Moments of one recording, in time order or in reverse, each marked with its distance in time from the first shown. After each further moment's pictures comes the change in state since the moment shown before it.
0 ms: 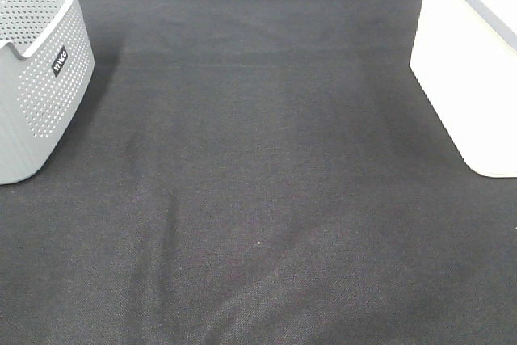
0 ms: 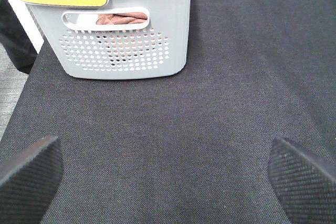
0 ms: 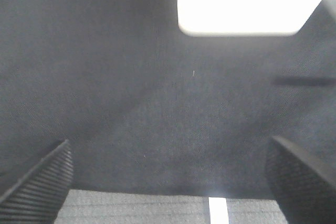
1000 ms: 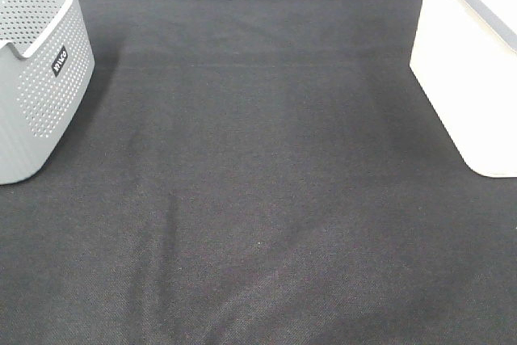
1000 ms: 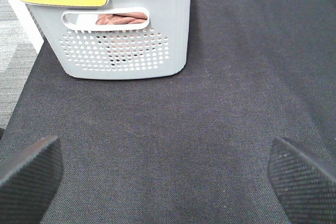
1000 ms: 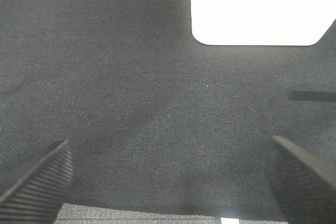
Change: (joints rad) left arm 0.000 0.000 0.000 0.000 0.000 0.001; right arm 0.000 0.000 0.029 0.044 -0.067 -0.008
